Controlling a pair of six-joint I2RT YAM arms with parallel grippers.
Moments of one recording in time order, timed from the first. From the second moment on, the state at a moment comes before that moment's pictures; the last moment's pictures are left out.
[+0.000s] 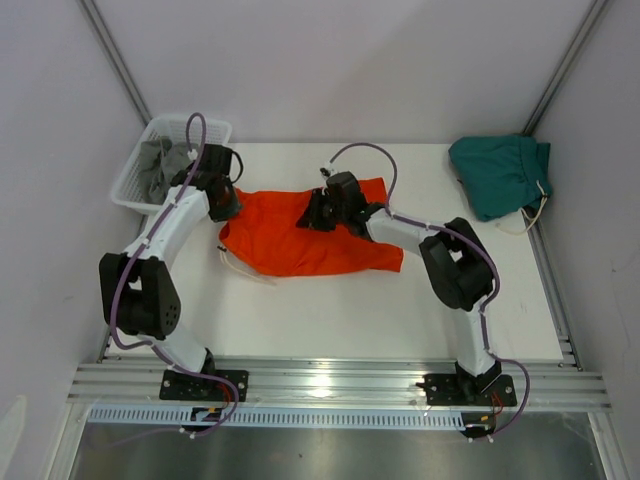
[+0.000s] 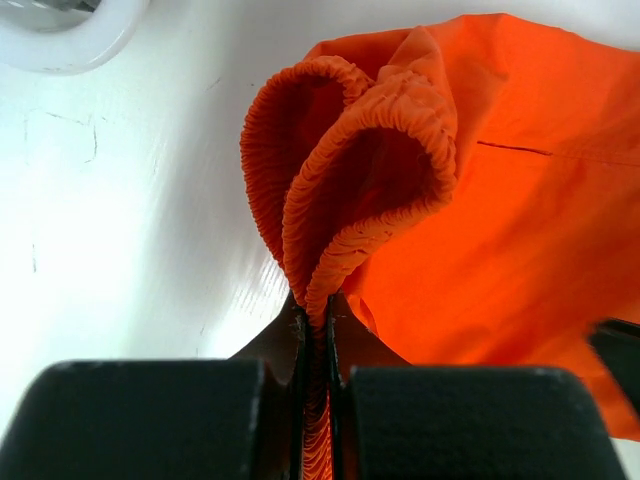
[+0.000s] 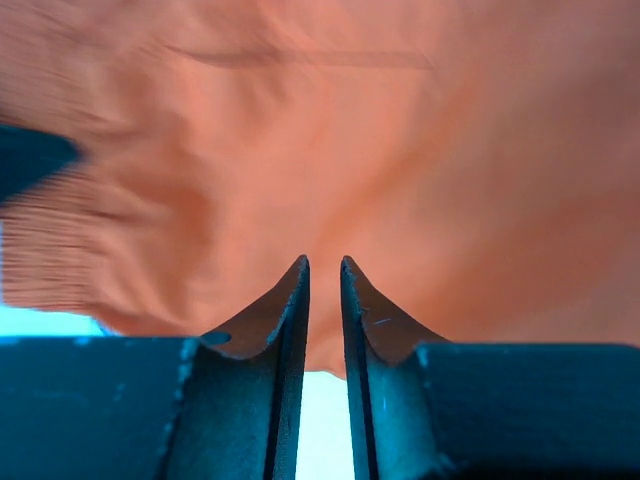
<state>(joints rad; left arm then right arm) -0.15 1.64 1.39 -0.78 -0.21 -0.49 0.67 2.05 1.49 0.03 -0.27 0.72</state>
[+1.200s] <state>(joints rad) -0.31 1.62 1.61 -1.15 -0.51 -0.46 0.87 2.25 1.51 0.11 -0.22 0.82</state>
